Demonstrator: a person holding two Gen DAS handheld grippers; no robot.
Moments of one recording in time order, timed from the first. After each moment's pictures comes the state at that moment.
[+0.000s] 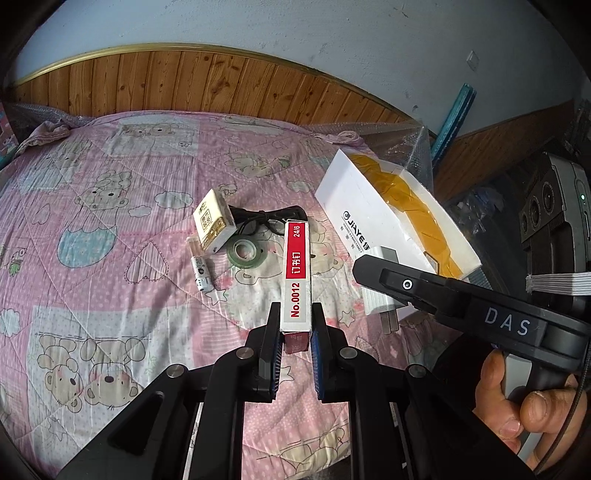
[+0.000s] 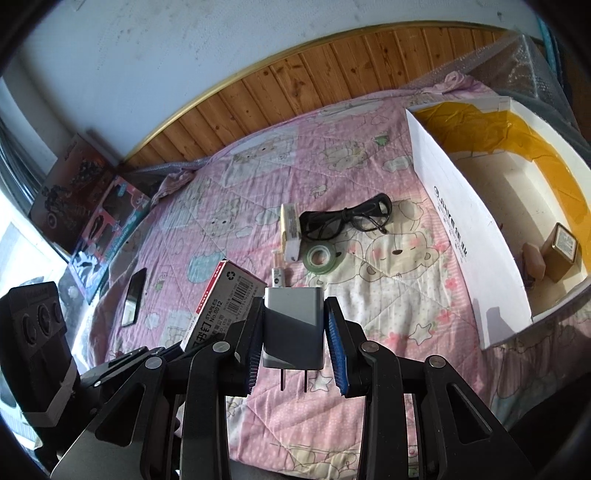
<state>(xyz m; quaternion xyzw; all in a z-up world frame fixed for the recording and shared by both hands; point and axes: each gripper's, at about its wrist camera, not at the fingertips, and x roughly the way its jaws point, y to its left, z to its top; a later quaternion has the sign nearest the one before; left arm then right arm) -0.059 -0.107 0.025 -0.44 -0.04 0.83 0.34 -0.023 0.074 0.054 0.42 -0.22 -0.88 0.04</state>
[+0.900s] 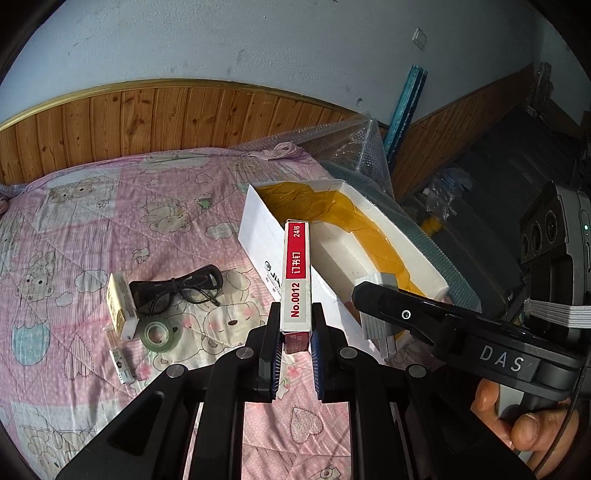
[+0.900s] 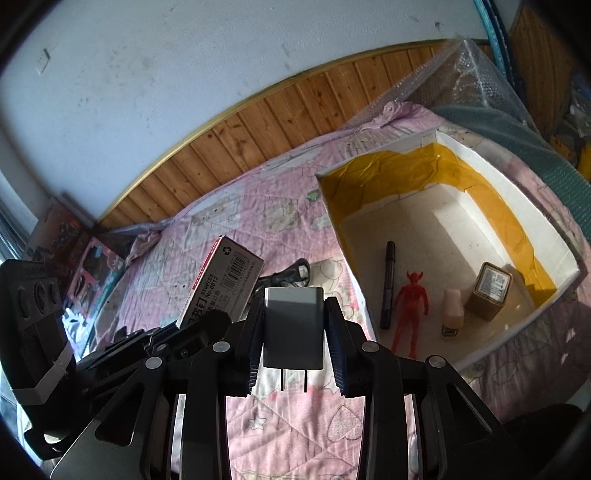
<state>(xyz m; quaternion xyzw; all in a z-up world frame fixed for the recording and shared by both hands) -0.084 0.021 0.072 -0.41 0.01 0.81 0.42 -0.018 0.187 0.085 0.37 -0.25 -0.89 -0.03</state>
